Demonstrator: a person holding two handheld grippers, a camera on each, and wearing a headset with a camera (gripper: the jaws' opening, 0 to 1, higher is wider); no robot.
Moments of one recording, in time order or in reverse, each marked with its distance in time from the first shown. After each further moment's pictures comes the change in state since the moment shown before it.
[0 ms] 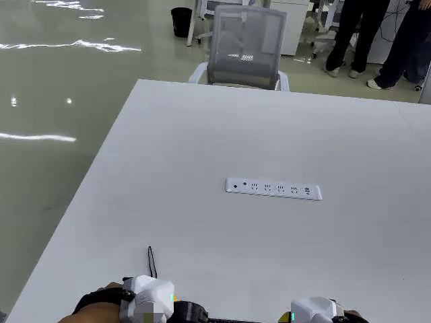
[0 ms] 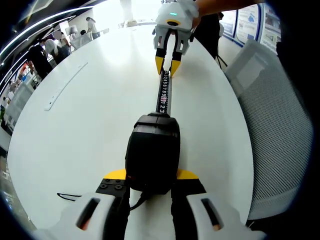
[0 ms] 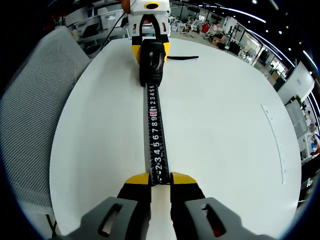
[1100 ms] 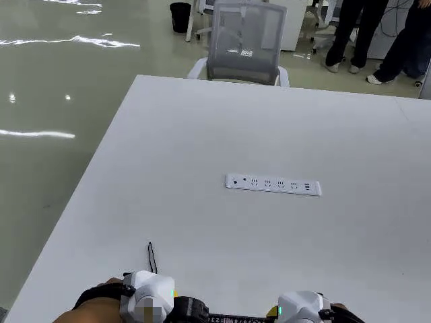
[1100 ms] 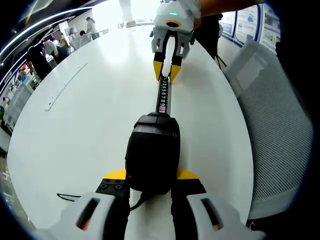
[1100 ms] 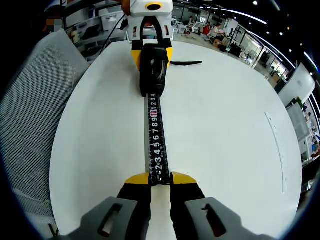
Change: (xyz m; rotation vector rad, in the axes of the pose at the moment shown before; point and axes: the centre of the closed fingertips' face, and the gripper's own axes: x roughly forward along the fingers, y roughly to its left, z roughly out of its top) left arm 0.001 0.001 0.000 0.004 -0.005 -0.006; right arm 0.012 0.001 0.022 -0.005 -0.022 0.006
